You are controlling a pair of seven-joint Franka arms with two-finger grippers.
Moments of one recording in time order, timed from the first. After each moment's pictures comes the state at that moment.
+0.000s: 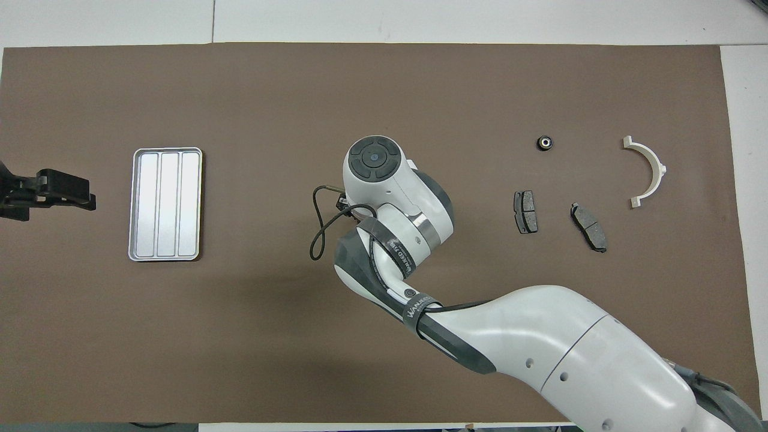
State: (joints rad) left arm 0.00 -0.05 -0.02 -1.69 -0.02 1.59 -0.09; right arm 0.35 0.69 0.36 -1.48 -0.13 2.04 1.07
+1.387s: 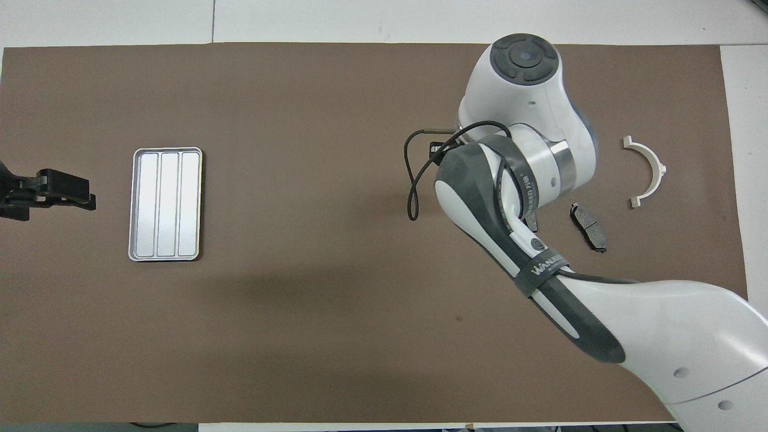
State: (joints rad) left arm 0.00 -0.05 -0.02 -1.69 -0.02 1.59 -0.09; right arm 0.14 0.50 0.25 -1.42 -0.08 1.82 0.48
